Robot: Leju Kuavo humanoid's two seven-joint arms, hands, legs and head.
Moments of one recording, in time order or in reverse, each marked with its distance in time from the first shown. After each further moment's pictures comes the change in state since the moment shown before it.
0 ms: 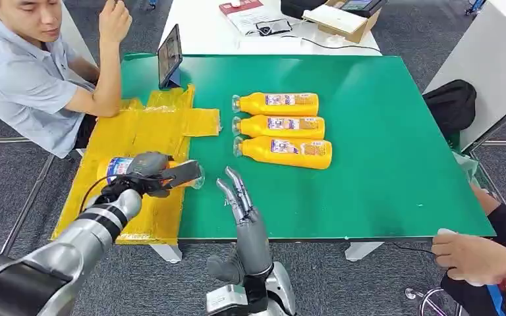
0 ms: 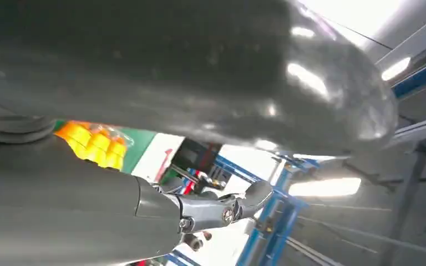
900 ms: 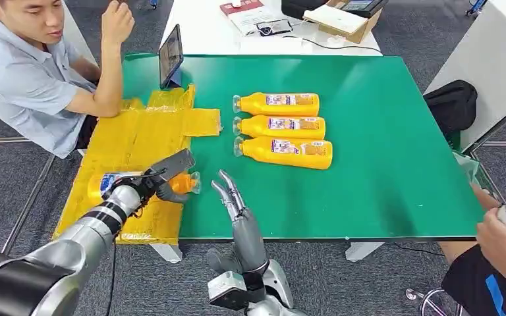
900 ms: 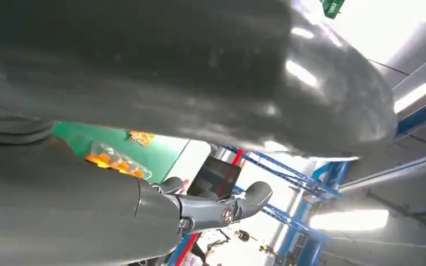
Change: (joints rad) left arm 0.007 -0.043 0.168 0.069 0.307 -0.147 -0.235; right arm -0.071 -0.031 0.092 0.110 -0.148 0.002 0.000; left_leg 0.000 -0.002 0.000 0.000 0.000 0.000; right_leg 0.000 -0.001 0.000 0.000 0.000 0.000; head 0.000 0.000
